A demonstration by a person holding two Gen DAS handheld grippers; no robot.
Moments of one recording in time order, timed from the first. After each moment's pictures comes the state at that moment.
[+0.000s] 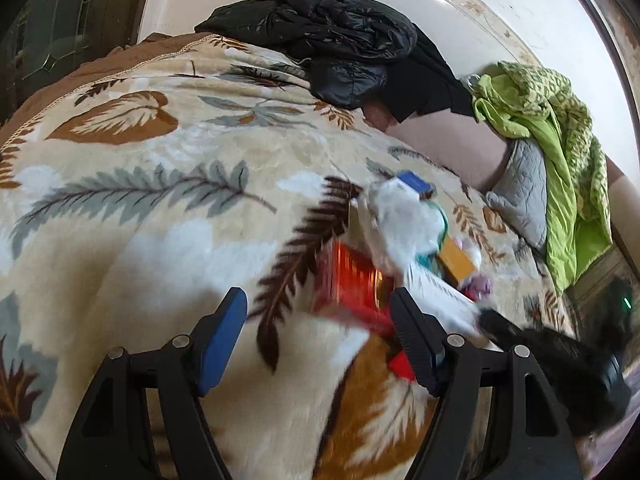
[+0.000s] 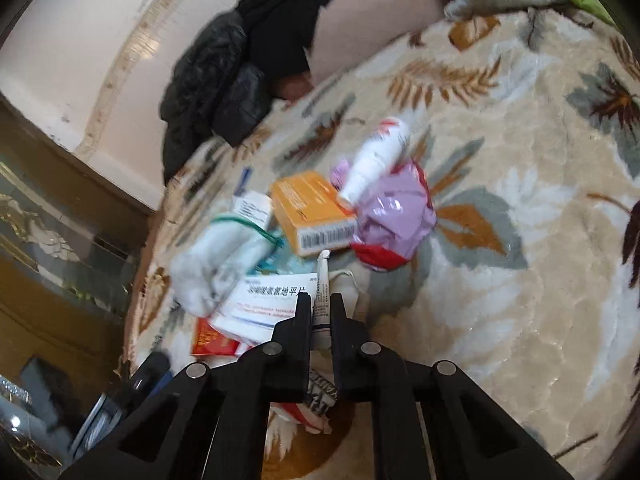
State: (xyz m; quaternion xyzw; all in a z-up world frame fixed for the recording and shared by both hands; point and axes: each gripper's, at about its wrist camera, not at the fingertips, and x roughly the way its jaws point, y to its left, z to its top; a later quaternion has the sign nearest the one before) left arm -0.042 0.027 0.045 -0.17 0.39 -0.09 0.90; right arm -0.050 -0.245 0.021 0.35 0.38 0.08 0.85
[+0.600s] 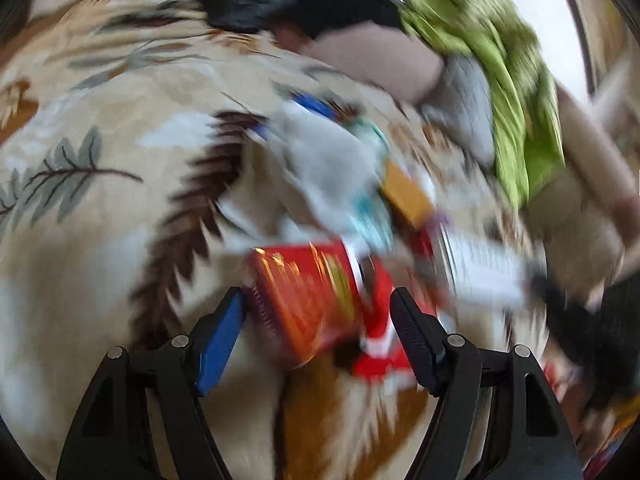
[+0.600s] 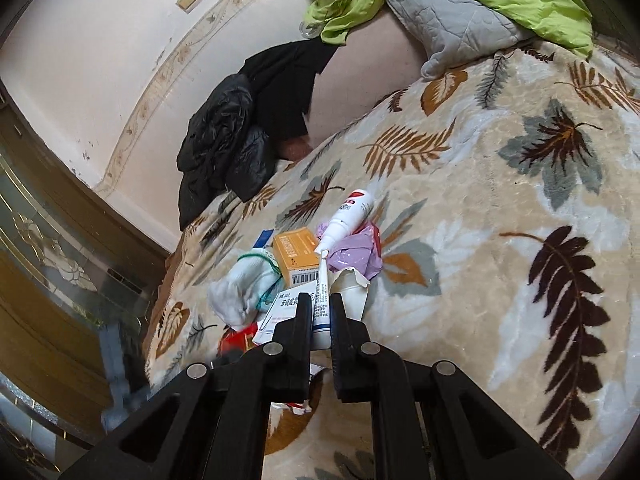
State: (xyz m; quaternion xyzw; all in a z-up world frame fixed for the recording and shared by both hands) left arm -0.011 -0.027 0.019 -0.09 0.49 -0.27 0.82; right arm -0.112 -0.295 0.048 0.37 0.30 0.06 0.88
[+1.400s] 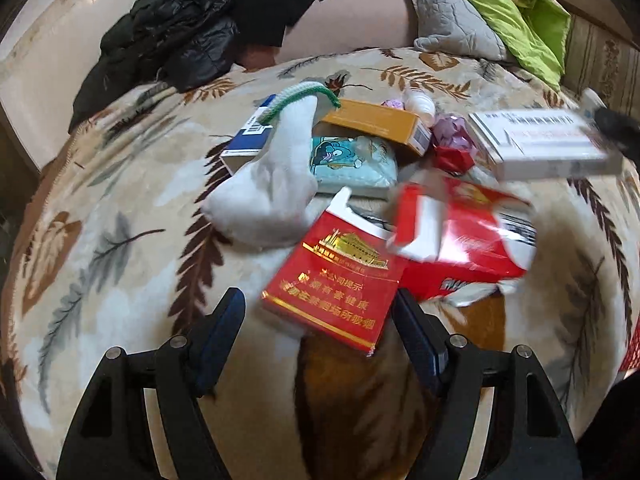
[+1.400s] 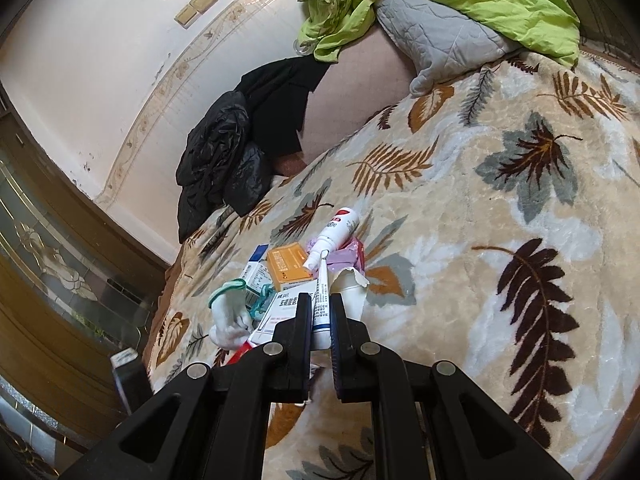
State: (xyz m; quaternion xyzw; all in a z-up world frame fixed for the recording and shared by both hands) left arm -0.030 -0.074 0.013 0.17 0.43 -0.19 0.86; right arm -0.128 -0.310 0.054 0.37 0.29 0.05 0.88
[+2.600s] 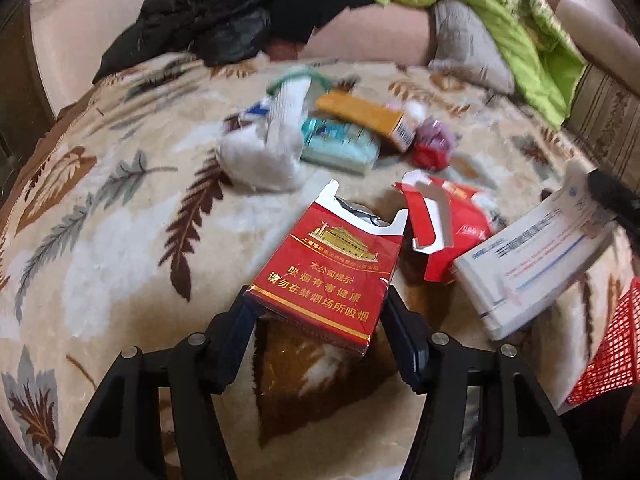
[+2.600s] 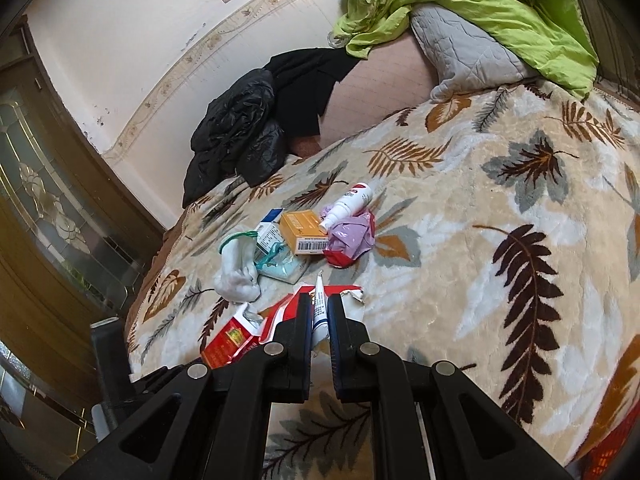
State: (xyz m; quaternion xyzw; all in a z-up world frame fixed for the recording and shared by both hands) left arm -0.091 -0.058 0.026 0.08 0.43 -0.18 0.88; right arm -0.167 -0.278 0.061 0.29 0.30 0.06 0.91
